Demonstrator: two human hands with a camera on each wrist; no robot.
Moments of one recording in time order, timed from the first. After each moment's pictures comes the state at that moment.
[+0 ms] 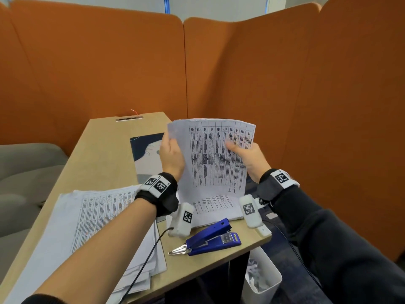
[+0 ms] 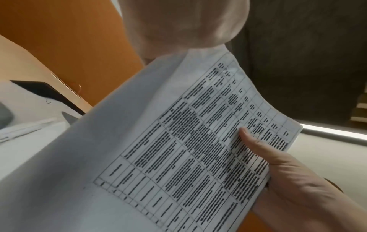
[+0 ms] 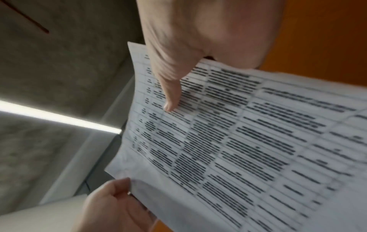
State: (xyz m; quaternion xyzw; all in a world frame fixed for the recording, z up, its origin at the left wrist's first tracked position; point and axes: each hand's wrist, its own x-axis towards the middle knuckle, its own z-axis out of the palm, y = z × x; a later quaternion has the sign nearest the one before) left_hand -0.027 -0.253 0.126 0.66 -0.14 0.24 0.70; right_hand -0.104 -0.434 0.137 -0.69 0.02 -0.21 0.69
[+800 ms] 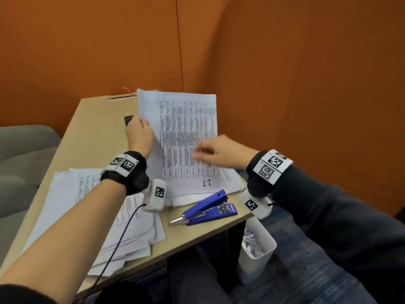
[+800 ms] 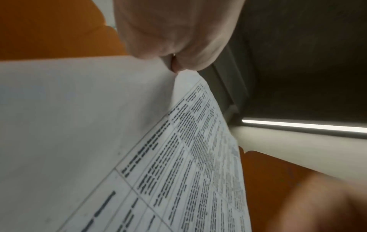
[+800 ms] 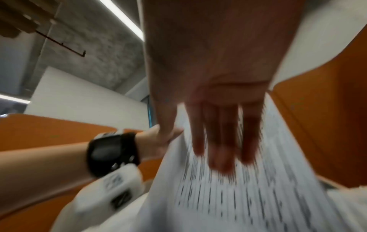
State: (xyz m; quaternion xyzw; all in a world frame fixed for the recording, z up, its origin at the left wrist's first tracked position) left_hand 0.007 -0.190 0.112 0.84 -0.07 0.27 0.46; right_hand -0.130 -0.386 0.132 -0.96 -0.17 -0.02 0.20
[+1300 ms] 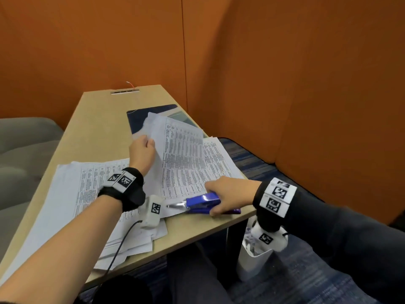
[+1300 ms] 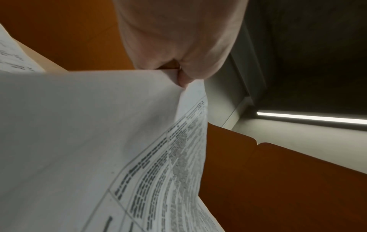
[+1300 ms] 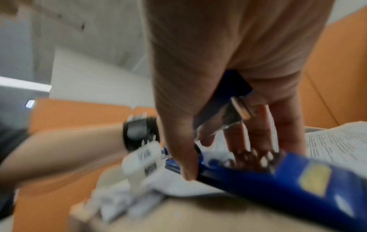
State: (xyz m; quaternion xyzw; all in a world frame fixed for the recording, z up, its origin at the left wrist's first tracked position) left_hand -0.006 -0.168 0.057 0.87 -0.09 0.18 0.46; right_hand -0.162 -0.380 0.063 -0.97 -0.18 0.14 0.07
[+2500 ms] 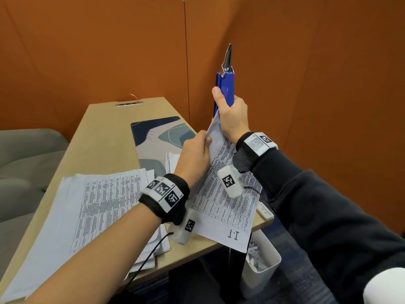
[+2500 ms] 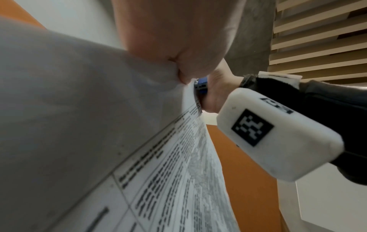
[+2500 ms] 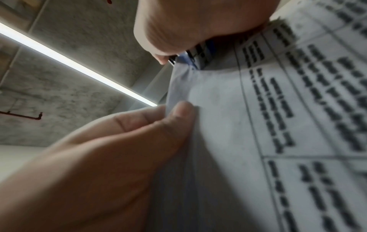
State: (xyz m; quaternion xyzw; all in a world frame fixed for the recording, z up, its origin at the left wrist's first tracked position) left_hand -0.081 -0.262 0.114 0.82 -0.31 0.21 0.44; right_hand -0.066 -0.382 0.178 -0.75 0.02 -0.39 0.53
